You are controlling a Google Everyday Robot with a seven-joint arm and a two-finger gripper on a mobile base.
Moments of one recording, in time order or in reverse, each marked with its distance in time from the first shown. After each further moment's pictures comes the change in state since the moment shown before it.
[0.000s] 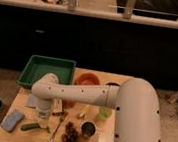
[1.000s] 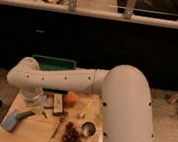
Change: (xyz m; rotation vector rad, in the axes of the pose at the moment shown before) arm 0.026 0.022 -0.088 -0.175 -0.161 -0.059
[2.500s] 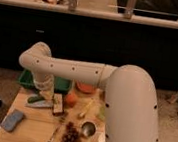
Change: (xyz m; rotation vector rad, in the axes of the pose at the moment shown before) arm -0.053 0.061 -0.040 -0.049 -0.027 0.165
